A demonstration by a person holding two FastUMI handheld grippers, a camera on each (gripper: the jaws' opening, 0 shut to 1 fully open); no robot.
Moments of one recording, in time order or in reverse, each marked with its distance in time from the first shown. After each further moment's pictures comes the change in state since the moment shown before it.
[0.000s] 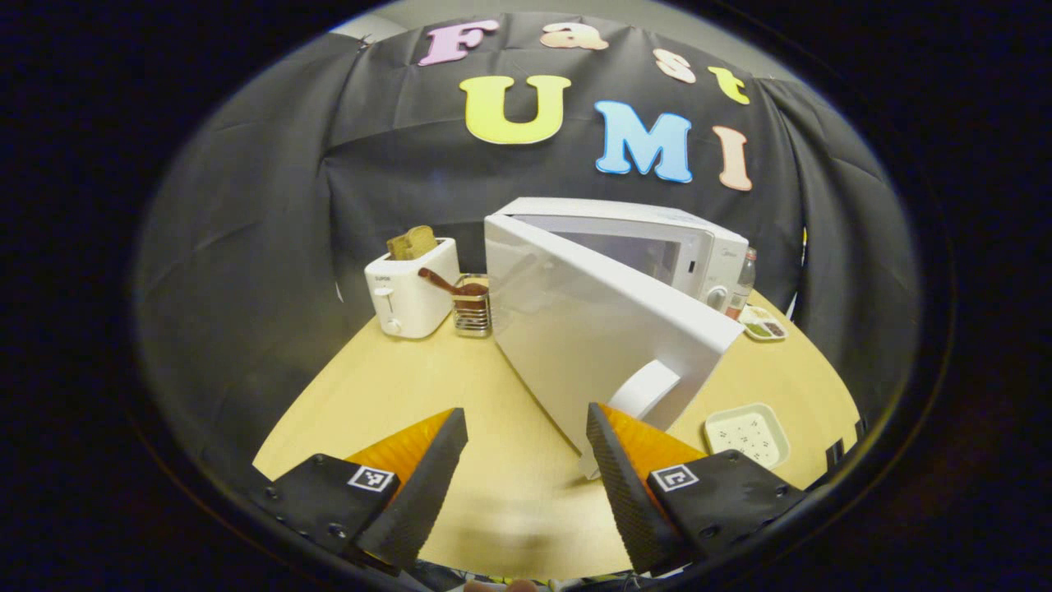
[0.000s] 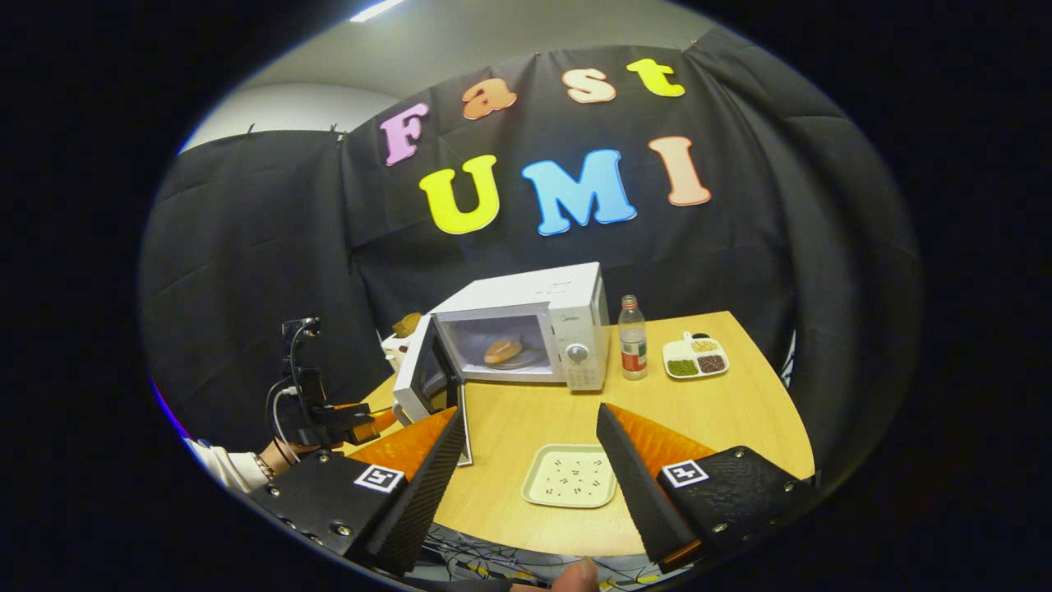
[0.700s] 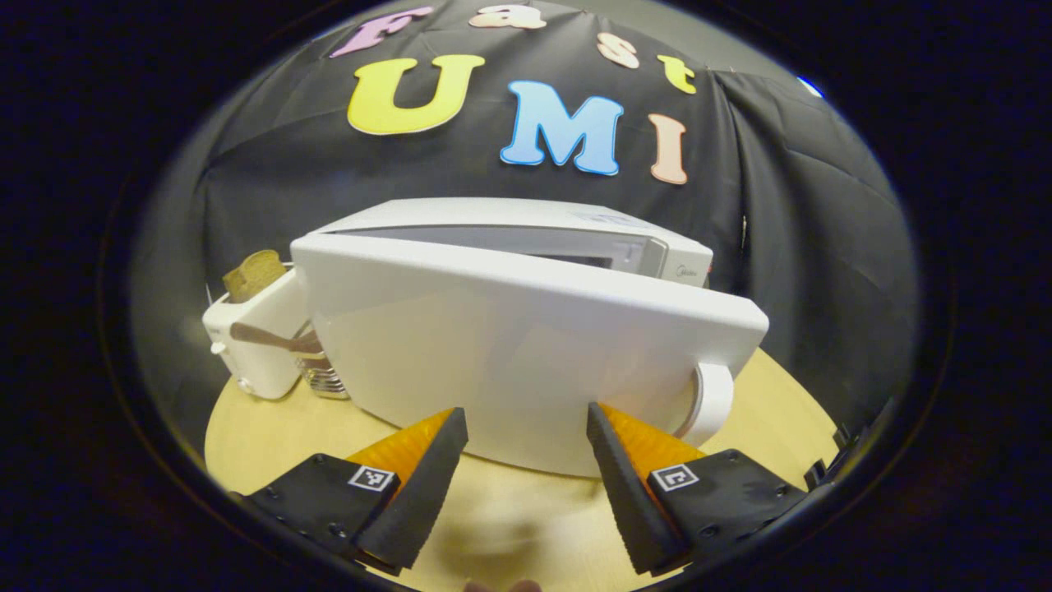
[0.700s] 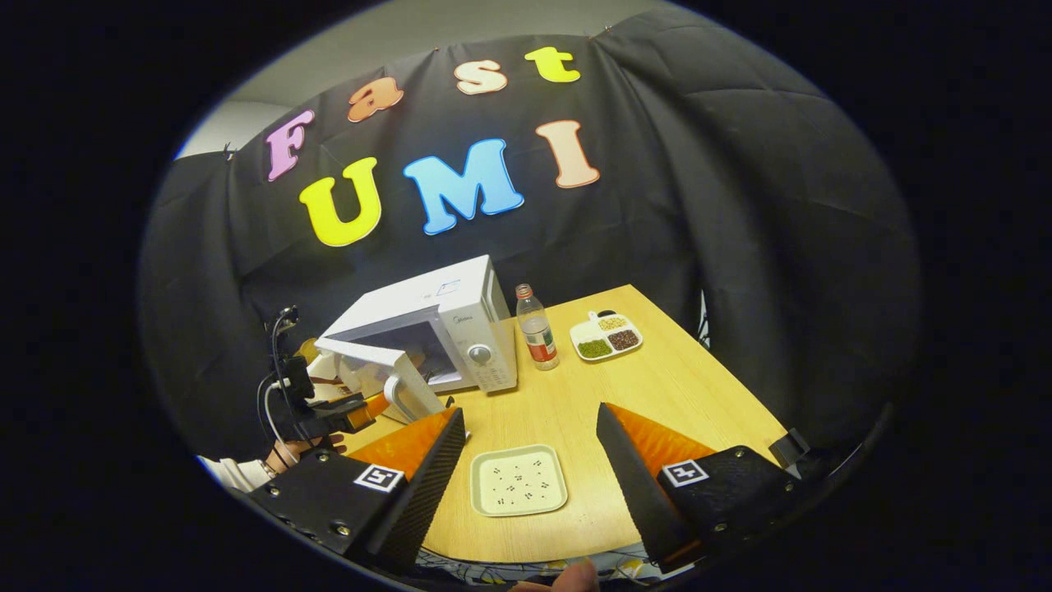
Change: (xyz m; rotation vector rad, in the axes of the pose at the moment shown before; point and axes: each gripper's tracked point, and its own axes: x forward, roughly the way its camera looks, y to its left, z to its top) left arm 0.159 -0.118 0.067 0.066 -0.023 -0.310; right arm 0.025 -0.056 -0.009 0.156 -0.005 -0.363
